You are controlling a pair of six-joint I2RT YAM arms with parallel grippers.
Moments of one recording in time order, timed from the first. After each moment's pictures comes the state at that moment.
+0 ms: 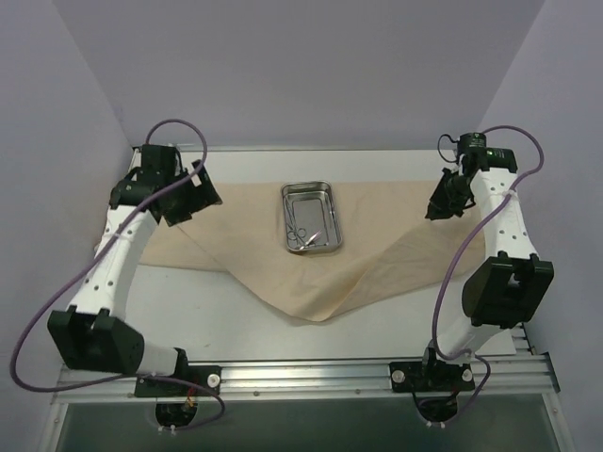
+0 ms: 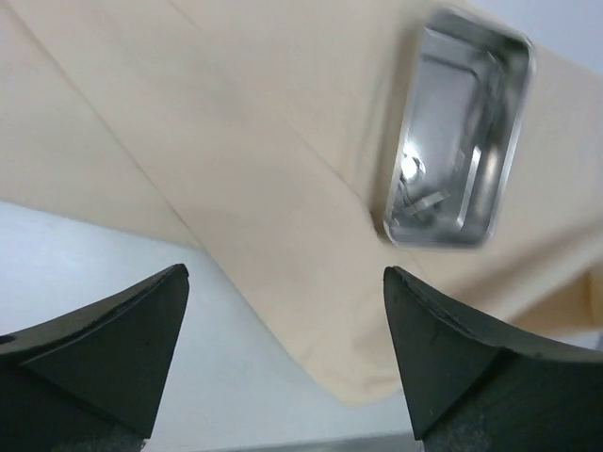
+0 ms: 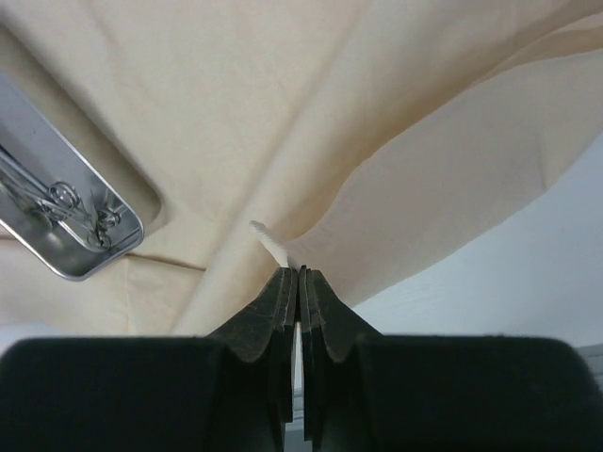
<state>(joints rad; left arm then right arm) -0.22 1.34 1.41 -0.89 0.04 -0.60 -0.14 1.67 1.64 -1.22 -0.08 0.45</state>
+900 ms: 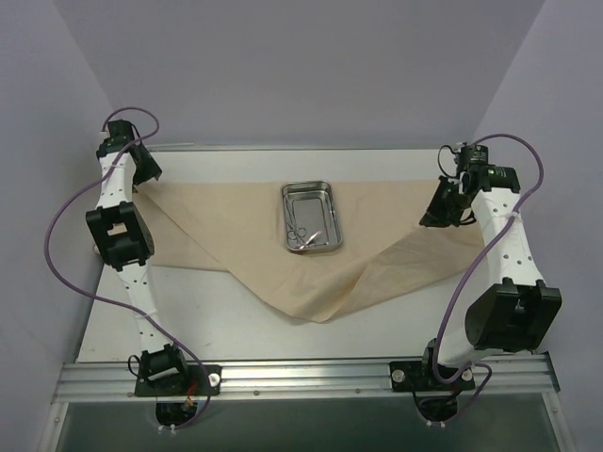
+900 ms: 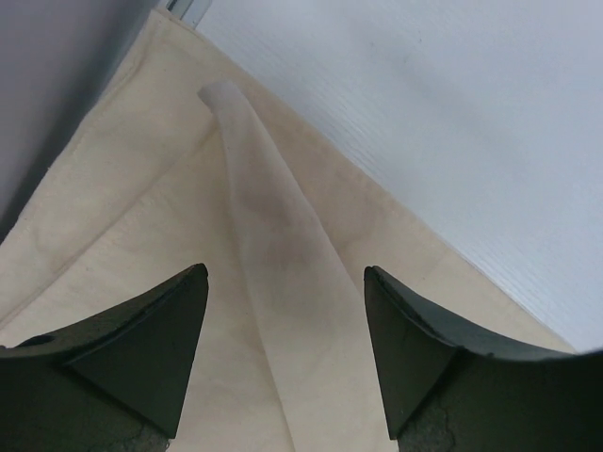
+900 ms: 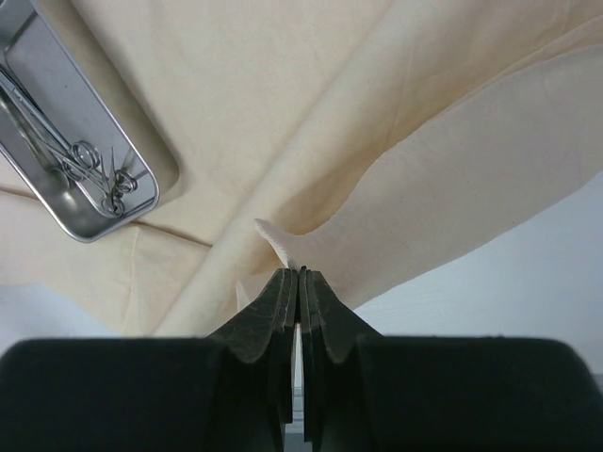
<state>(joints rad) 0.25 2.47 2.35 -0.87 -0.15 -0.40 -0.09 1.49 1.45 -1.10 -0.16 0.42</state>
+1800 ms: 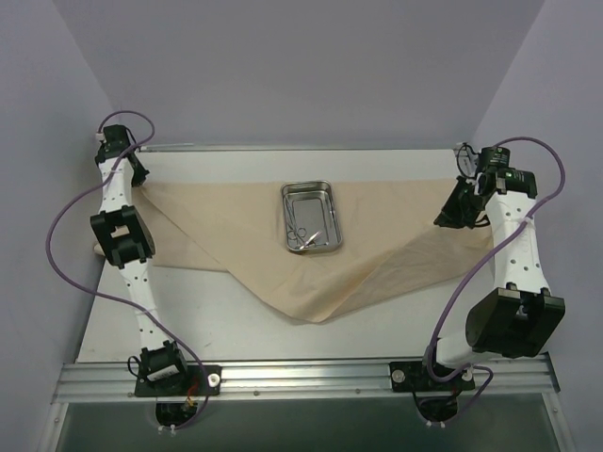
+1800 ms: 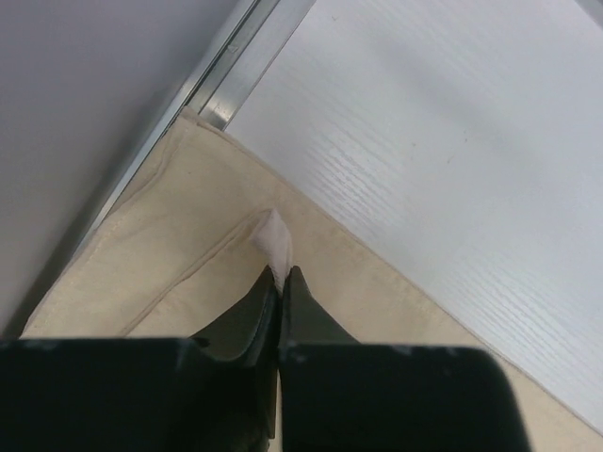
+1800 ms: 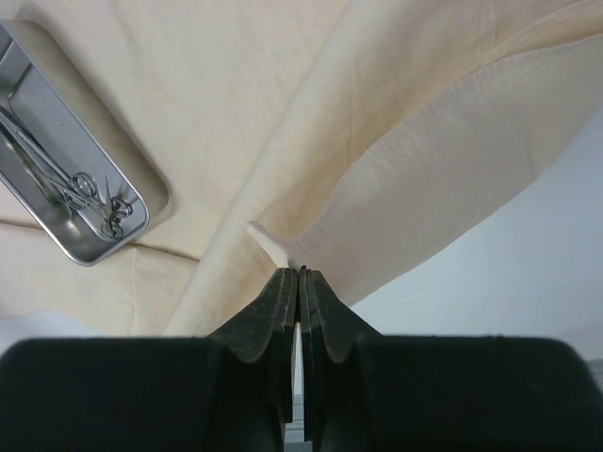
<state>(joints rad) 0.29 2.67 2.57 -0.82 -0.18 -0.34 -0.21 1.46 1.45 -1.10 -0.17 0.40</state>
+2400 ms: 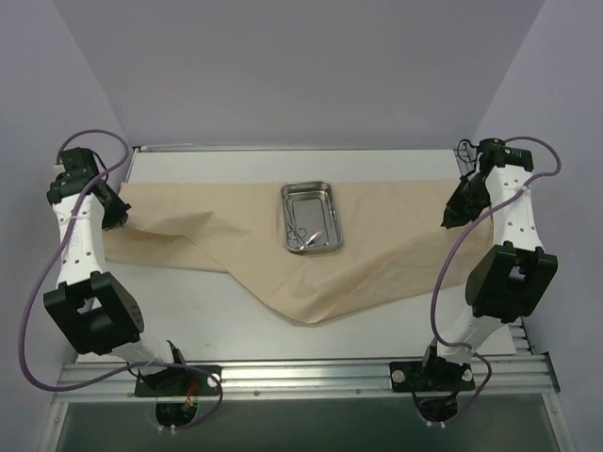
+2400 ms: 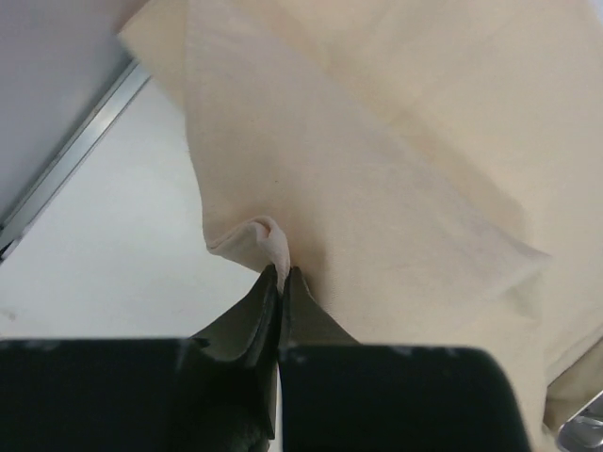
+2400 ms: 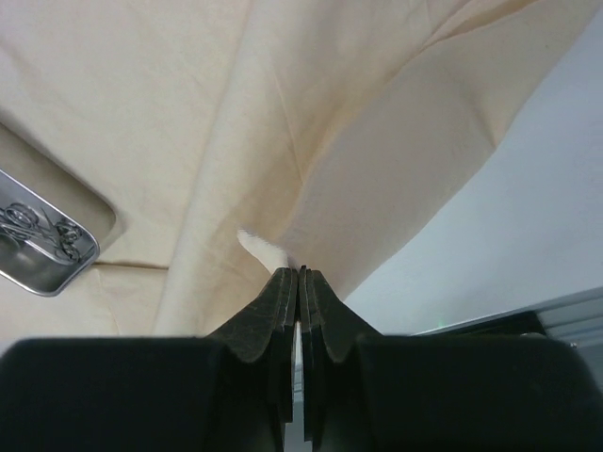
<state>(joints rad) 0.35 1.62 1.57 -0.95 -0.12 -0.41 -0.24 1.72 1.66 -1.29 -0.08 0.42</state>
